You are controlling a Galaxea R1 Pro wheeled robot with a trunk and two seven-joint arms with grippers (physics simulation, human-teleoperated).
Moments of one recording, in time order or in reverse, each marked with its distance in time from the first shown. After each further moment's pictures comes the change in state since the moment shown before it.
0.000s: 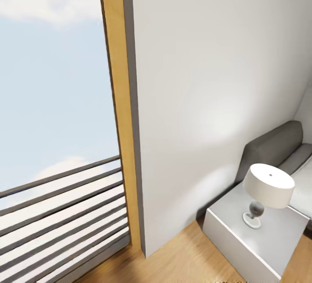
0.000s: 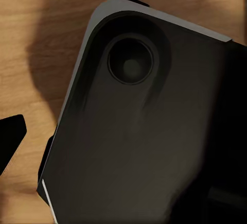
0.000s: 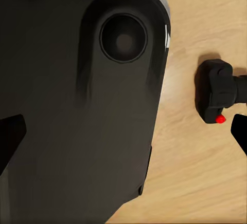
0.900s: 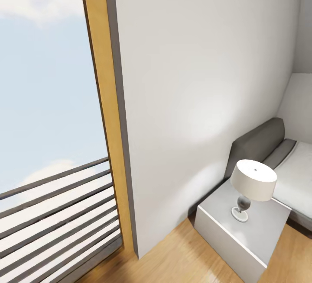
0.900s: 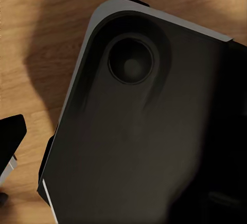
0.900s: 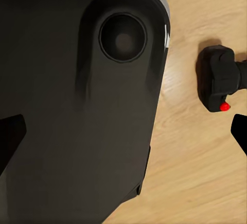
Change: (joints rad) left arm 0.000 0.001 0.000 0.000 -0.001 0.000 0.000; right arm 0.000 -0.002 0.007 0.000 0.003 0.001 0.001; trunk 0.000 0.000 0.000
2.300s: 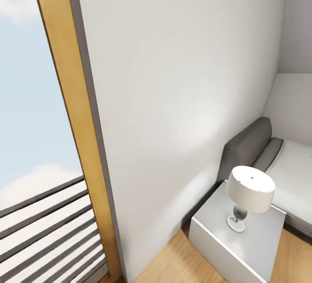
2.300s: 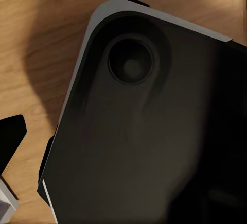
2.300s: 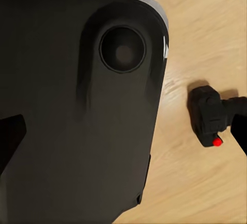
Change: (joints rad) left arm 0.000 0.000 0.000 -0.001 -0.001 0.000 0.000; right arm 0.000 0.000 -0.002 0.000 -0.002 -0.032 0.000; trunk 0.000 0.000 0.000
